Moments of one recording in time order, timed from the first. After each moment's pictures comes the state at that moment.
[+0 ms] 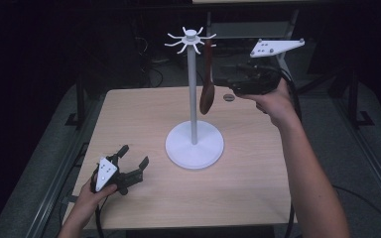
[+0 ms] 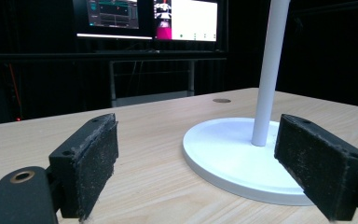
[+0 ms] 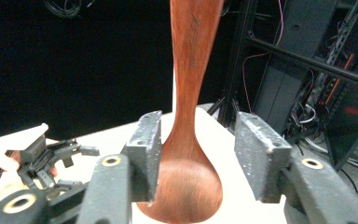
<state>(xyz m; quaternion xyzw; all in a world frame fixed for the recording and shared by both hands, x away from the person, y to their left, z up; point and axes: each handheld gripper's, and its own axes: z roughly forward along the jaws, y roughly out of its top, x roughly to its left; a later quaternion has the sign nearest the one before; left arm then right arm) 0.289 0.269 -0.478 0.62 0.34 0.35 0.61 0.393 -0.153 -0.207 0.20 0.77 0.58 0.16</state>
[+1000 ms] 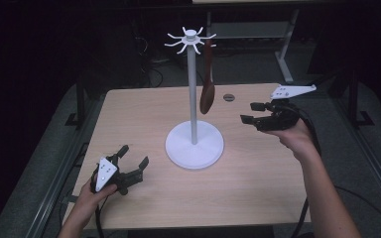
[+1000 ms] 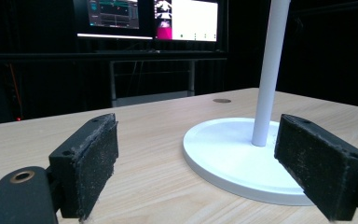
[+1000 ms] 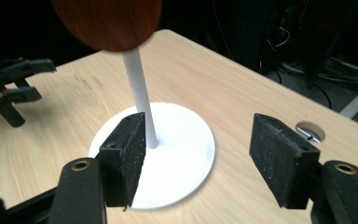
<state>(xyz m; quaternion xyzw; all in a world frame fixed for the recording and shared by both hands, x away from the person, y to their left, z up) 0.289 0.270 -0.478 0.62 0.34 0.35 0.61 0.378 -0.218 -0.313 0.31 0.80 0.49 0.15</state>
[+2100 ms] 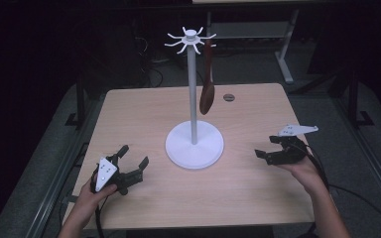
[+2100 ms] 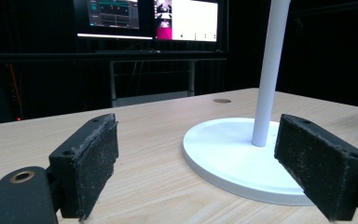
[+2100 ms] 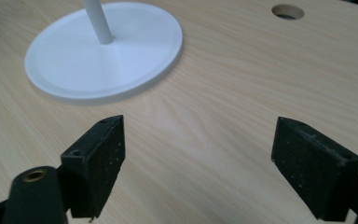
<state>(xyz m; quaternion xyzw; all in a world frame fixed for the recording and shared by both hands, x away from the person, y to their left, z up) 0.288 0.270 -0.478 0.62 0.34 0.35 0.61 0.342 -0.260 -0.418 0.39 0.80 0.42 0.16</state>
